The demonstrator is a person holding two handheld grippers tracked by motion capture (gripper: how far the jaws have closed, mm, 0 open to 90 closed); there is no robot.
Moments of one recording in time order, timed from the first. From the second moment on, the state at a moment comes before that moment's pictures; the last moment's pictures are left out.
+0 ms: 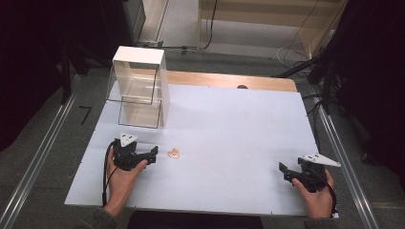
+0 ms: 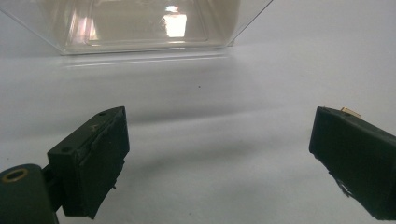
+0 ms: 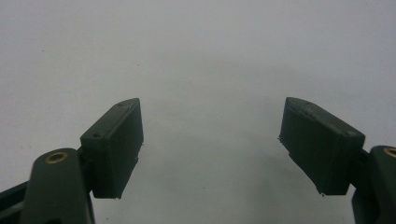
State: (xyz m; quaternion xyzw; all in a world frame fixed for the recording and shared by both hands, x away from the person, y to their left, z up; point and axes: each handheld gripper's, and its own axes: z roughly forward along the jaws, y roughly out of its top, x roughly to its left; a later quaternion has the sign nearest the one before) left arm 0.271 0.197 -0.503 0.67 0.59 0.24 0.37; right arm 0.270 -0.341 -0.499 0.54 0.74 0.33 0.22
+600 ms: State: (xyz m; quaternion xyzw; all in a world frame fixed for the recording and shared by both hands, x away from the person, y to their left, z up) left arm 0.275 0.189 -0.504 0.69 0.58 0.23 0.37; right arm 0.269 -0.341 -0.499 0.55 0.74 0.33 0.23
